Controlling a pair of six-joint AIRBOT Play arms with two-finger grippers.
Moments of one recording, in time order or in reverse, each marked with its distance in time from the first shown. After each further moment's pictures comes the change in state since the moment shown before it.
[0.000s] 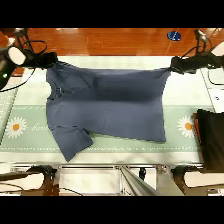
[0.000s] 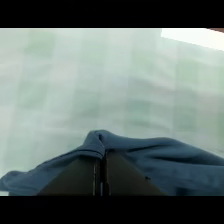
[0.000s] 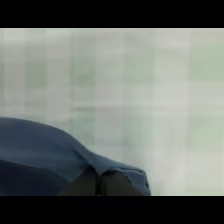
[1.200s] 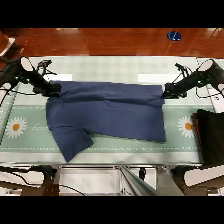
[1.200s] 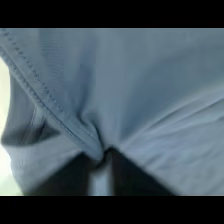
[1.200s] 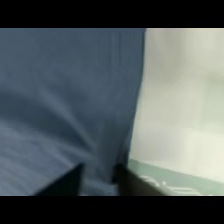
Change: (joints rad) left arm 0.080 -0.141 -0.032 -0.020 -0.537 0.305; right arm -0.054 -0.111 -0.164 0.021 0.293 -0.110
